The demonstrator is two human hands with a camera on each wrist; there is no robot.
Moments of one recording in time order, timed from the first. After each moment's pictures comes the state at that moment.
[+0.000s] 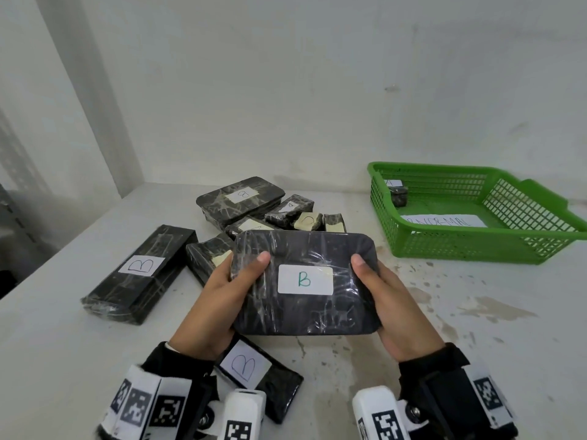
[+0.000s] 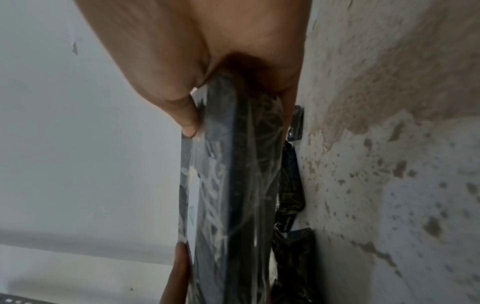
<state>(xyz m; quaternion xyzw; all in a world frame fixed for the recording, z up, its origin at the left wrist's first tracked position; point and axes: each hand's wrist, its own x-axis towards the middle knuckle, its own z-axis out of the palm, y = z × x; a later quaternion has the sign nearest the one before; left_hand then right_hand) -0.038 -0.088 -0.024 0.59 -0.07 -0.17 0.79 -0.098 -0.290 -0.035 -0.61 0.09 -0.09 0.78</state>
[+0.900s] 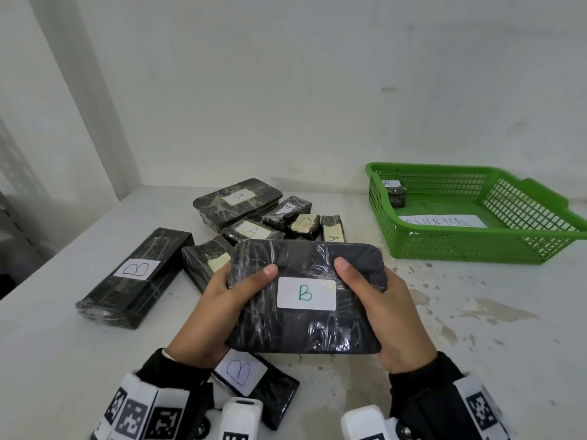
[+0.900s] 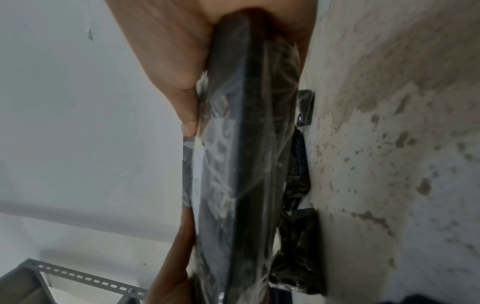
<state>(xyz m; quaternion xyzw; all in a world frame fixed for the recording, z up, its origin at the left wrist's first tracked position) -0.043 -0.091 -0.025 0.61 -0.05 -0.16 0.77 -0.105 -0.280 -0.031 -0.62 0.11 -0.16 0.76</state>
